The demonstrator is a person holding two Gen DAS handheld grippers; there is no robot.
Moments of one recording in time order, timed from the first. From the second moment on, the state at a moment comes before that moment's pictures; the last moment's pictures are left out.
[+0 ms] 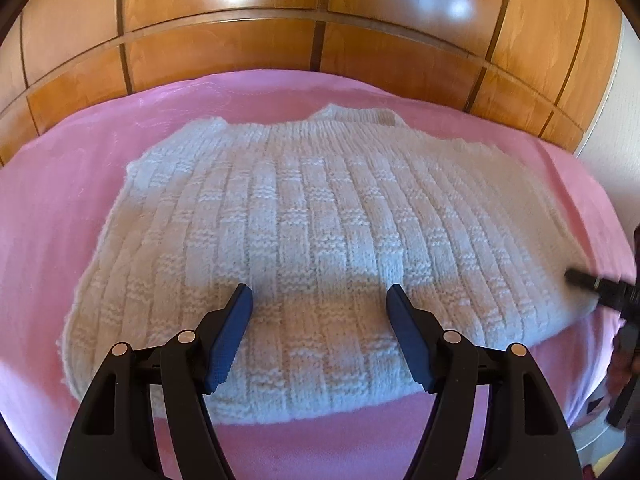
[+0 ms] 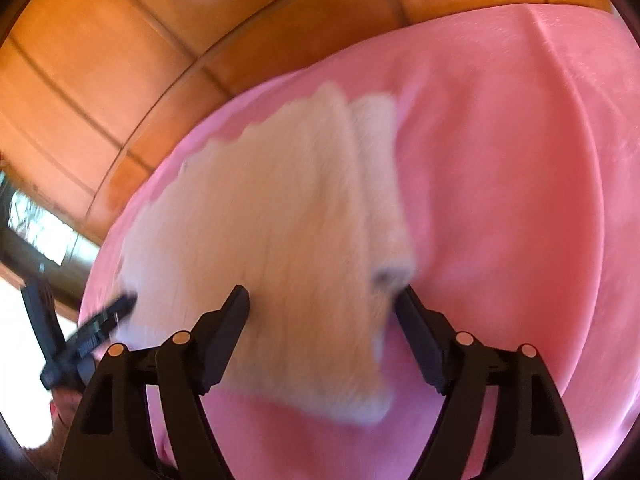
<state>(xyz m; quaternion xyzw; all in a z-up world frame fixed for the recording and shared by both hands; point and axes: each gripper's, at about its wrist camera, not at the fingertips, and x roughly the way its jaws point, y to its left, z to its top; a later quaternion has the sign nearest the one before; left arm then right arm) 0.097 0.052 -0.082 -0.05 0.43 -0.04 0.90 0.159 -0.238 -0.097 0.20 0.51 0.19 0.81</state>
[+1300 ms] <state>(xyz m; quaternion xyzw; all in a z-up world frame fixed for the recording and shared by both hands) 0.053 0.244 -0.054 -0.39 0.35 -0.11 0.84 0.165 0.101 -0.043 0.05 0.49 0.45 0.75</state>
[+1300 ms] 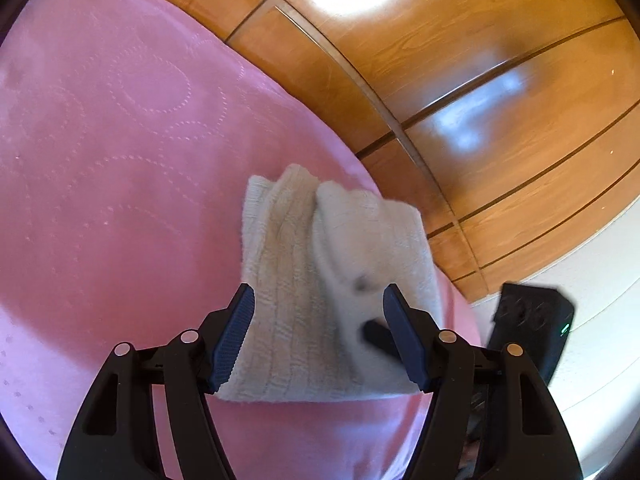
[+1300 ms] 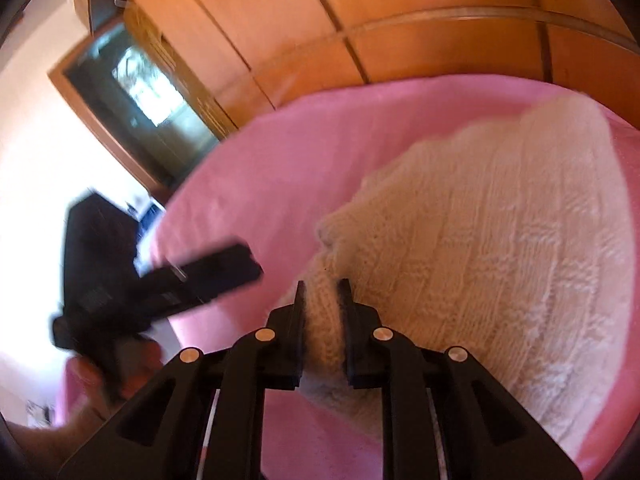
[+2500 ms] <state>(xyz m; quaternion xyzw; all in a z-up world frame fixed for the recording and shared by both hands) 0.115 0.194 -0.028 -0.21 0.40 -0.09 0.89 0.144 -0.046 -0.027 0.12 0.42 0.37 0.82</state>
